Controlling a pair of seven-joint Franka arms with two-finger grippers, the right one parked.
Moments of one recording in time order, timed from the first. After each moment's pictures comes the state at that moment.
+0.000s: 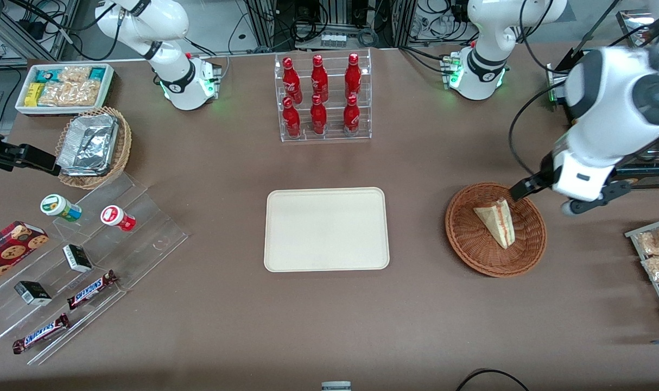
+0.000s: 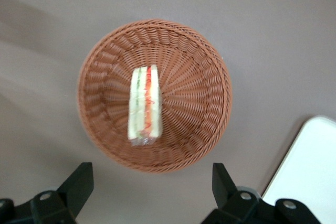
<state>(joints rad) -0.03 0.01 -0.11 -2.02 0.01 2.04 -0.62</state>
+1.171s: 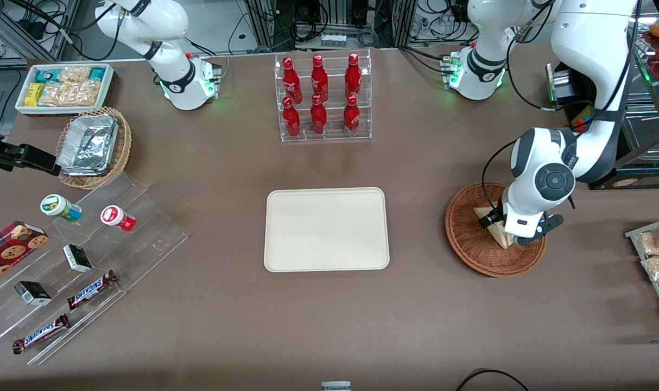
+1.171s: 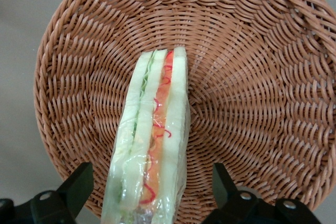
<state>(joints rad) -0.03 0.30 -0.10 -2.10 0.17 2.24 -0.75</state>
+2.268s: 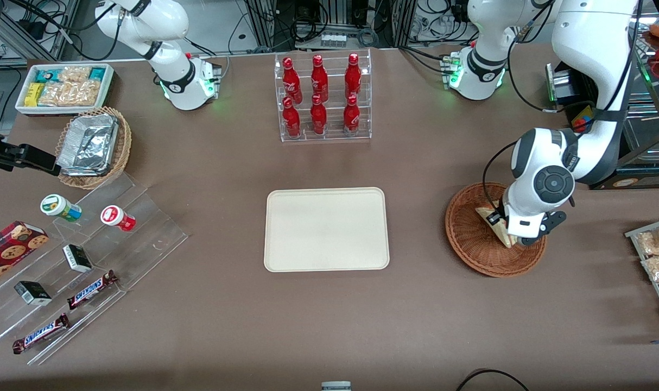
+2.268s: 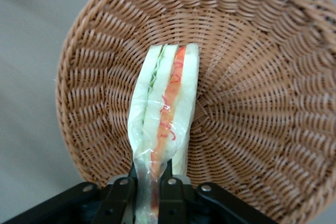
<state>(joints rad) -0.04 0.30 -0.11 -2.04 0.20 2.13 -0.84</state>
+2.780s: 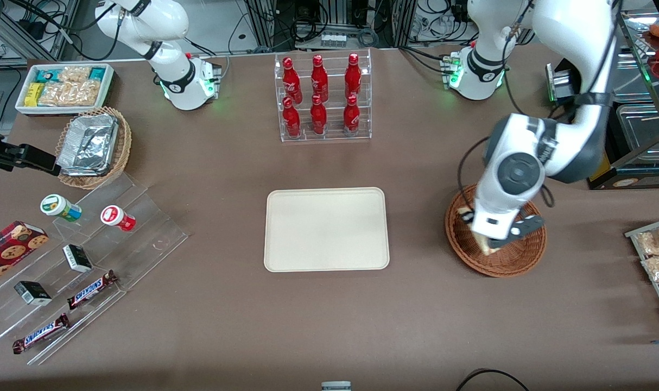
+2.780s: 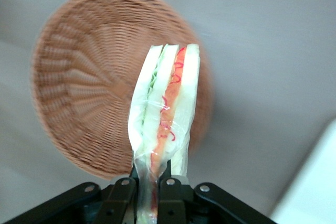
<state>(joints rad) -0.25 0.30 -0.12 -1.81 0.16 1.96 -0.83</state>
